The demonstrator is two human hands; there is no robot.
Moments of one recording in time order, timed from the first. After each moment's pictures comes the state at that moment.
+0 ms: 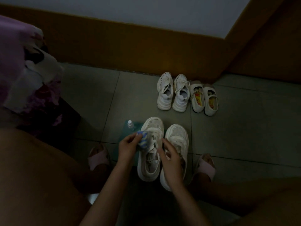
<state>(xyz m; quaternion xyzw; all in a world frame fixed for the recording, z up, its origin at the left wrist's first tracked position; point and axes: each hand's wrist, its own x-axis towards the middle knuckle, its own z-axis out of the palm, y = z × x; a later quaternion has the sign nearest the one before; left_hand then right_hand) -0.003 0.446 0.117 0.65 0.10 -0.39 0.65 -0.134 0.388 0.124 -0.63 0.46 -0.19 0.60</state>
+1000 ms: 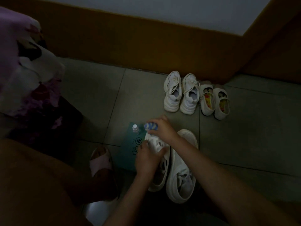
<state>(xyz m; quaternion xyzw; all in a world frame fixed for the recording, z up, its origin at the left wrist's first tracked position) -0.030 0.420 0.107 0.87 -0.07 -0.36 0.33 -0.010 0.284 0.086 -0.88 0.27 0.09 0.38</state>
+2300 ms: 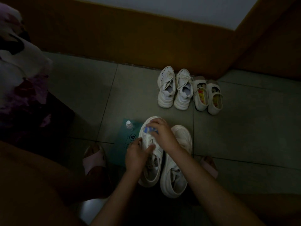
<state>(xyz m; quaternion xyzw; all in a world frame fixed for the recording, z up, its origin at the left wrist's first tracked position) -0.021 0.432 0.097 0.86 -0.10 -0.33 0.37 -0.051 0.304 0.100 -0.87 0.26 -0.01 0.42</state>
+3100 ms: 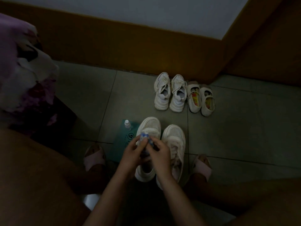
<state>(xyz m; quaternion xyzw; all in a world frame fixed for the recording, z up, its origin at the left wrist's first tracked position) -0.036 0.451 0.154 0.60 0.05 -0.48 0.64 -0.104 0.391 0.156 -0.59 0.44 -0.18 0.65</state>
